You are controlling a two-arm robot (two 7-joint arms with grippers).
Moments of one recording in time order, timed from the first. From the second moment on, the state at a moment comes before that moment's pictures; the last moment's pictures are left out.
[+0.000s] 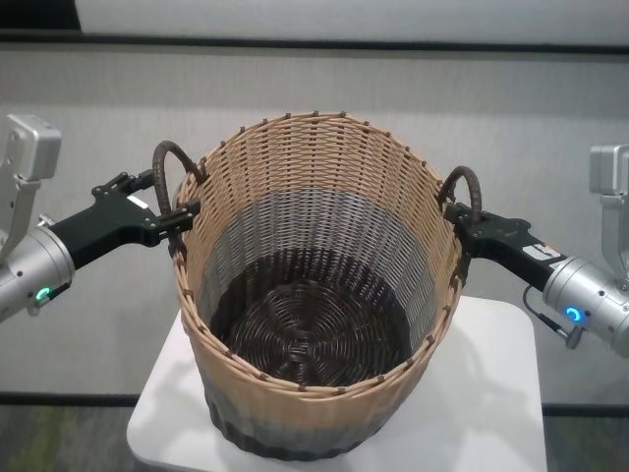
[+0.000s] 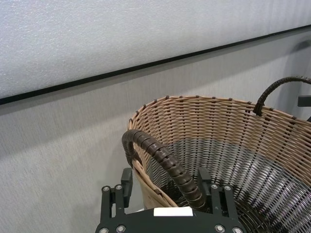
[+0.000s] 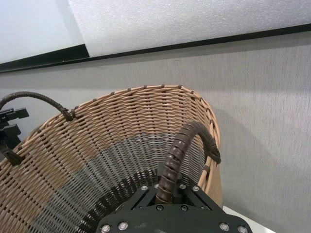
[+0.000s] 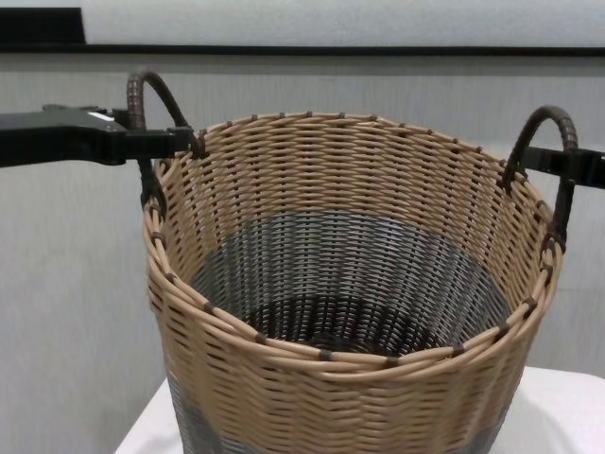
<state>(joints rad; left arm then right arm) -0.43 0.50 0.32 -1.32 -0.46 0.00 -0.53 0.33 0.51 -0.34 -1.43 0.74 0.16 0.31</state>
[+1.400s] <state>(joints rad) -0.43 0.50 0.32 -1.32 -0.46 0.00 -0.53 0.33 0.51 -0.34 -1.43 0.74 0.16 0.31</state>
